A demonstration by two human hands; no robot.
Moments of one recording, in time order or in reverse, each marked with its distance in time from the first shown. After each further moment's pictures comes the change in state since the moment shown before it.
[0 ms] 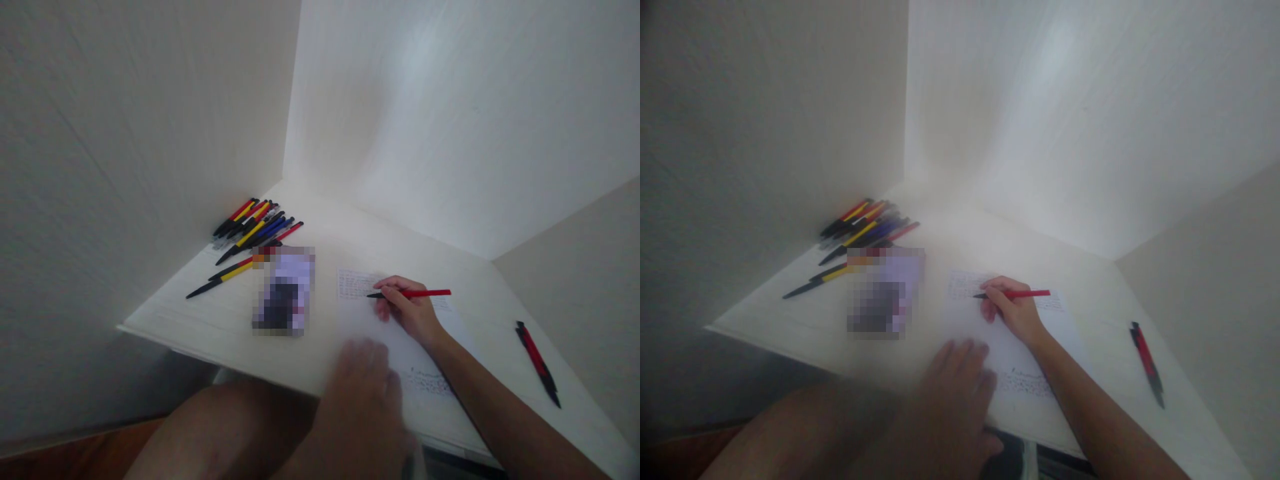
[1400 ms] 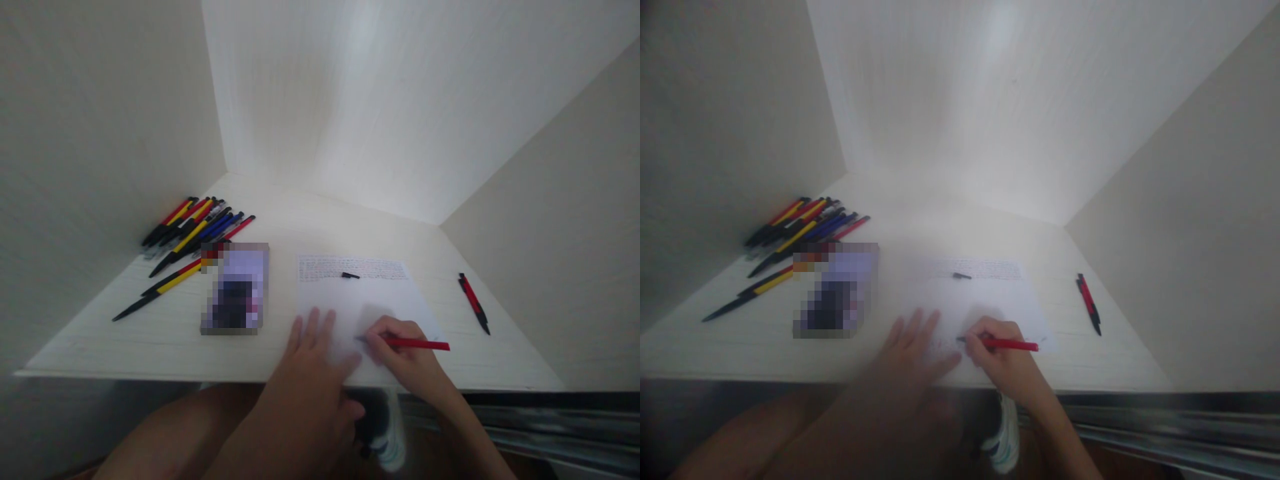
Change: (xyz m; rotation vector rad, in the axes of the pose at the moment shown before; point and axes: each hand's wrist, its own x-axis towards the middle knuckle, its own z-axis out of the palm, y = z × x) left_hand -0.005 -0.023 -0.016 0.017 -0.159 0.024; right_hand -0.126 -0.033 0.011 -0.553 0.113 0.085
